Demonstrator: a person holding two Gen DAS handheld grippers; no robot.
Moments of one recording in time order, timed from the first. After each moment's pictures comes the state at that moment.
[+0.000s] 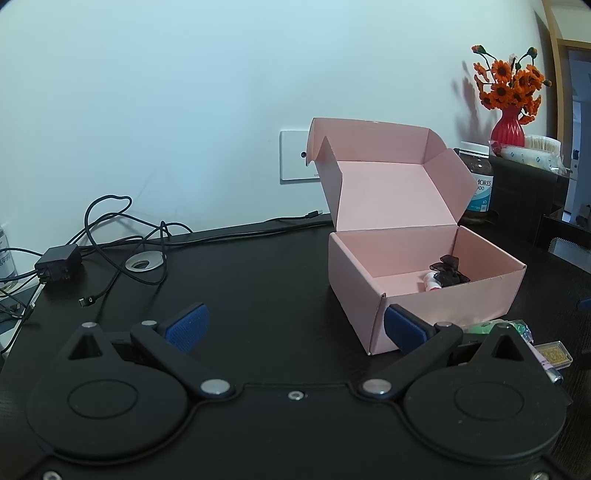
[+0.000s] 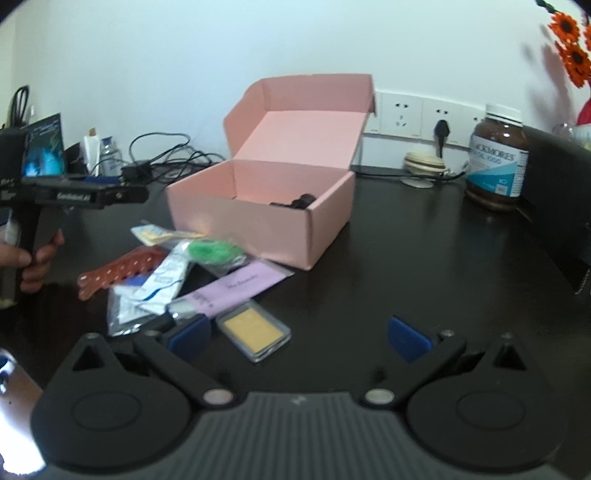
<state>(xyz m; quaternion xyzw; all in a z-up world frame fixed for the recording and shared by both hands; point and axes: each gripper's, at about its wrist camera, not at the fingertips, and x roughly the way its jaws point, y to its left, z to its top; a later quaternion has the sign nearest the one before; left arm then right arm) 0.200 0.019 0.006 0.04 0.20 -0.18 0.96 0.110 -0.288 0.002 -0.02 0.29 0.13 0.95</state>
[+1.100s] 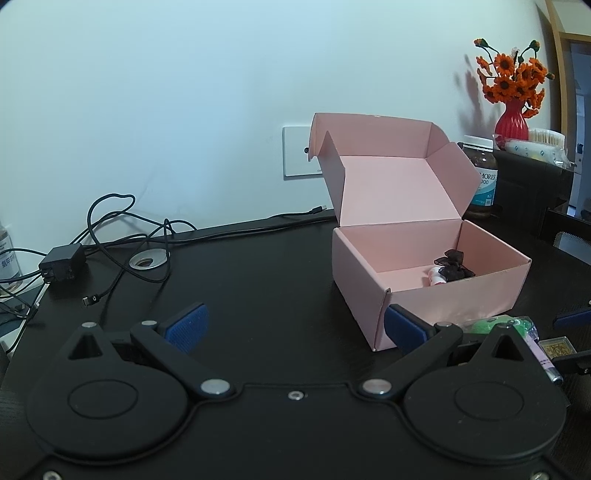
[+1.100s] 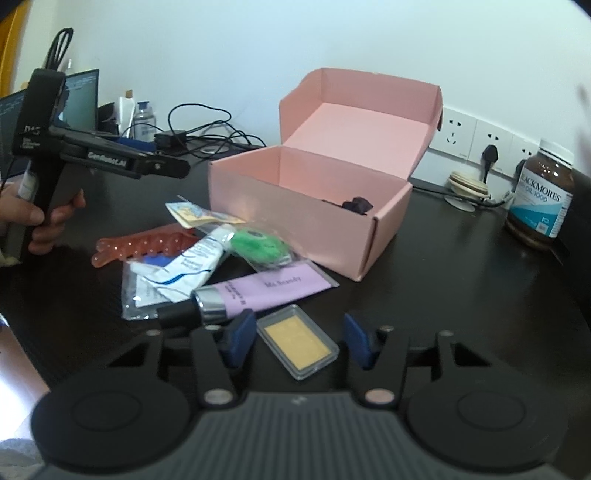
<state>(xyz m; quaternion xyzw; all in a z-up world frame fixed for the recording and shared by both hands) 0.200 0.016 0.004 0.05 0.20 -0.17 0.96 0.121 -0.254 -0.002 -0.09 0.29 0.17 0.94</state>
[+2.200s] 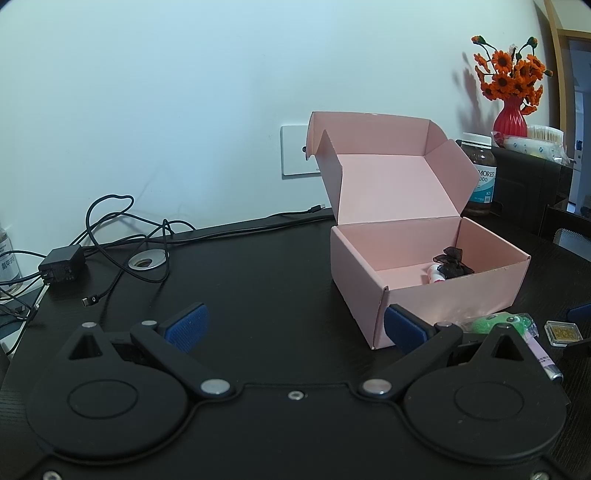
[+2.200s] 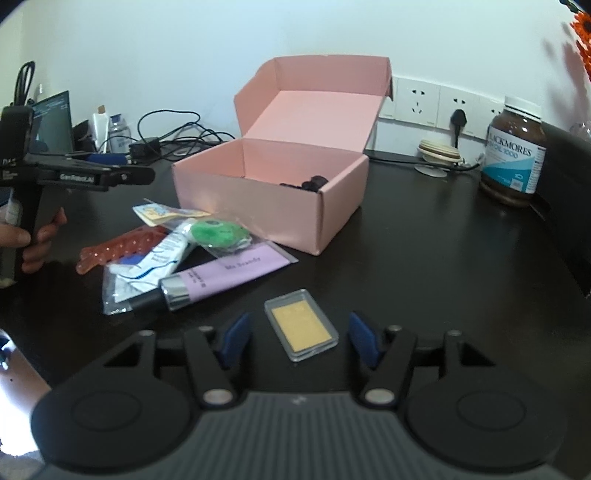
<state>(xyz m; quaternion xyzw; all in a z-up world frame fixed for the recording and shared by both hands) 0.199 0.015 0.004 0.06 0.20 -0.17 0.96 0.117 -0.287 -0.003 -0.04 0.31 0.15 0.94</state>
